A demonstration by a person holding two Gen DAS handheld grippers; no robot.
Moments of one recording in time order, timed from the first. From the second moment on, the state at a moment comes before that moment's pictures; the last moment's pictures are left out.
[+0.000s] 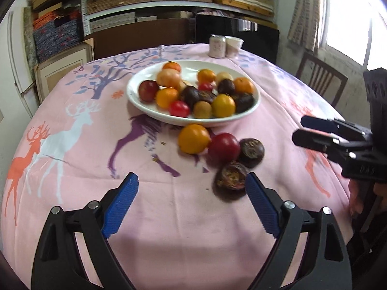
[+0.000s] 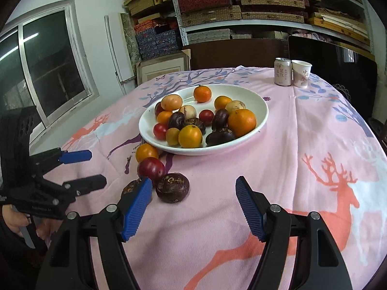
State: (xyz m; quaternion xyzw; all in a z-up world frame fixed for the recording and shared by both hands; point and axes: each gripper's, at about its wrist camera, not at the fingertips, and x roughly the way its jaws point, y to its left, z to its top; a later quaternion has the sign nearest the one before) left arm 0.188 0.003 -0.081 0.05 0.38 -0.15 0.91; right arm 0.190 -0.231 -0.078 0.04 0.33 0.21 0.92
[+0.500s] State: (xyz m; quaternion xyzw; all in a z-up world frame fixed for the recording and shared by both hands) left arm 0.198 -0.042 -0.095 0.10 0.41 -0.13 0.90; right arm 0.186 -0.253 -0.089 0.08 0.33 0.21 0.92
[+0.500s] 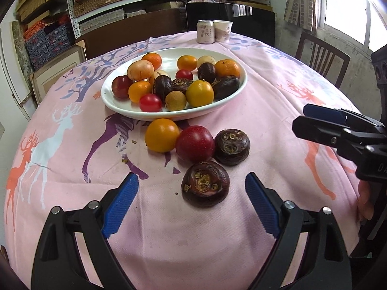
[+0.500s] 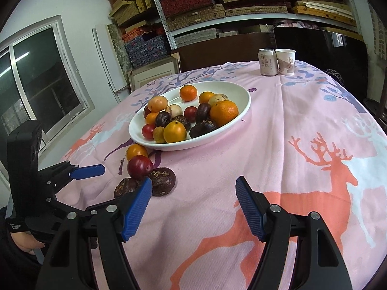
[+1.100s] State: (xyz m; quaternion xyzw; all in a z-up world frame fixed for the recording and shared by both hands) left arm 0.203 -0.040 -0.095 0.09 0.41 -0.12 0.90; right arm 0.188 -0.259 -0.091 0.10 0.33 0.21 0.91
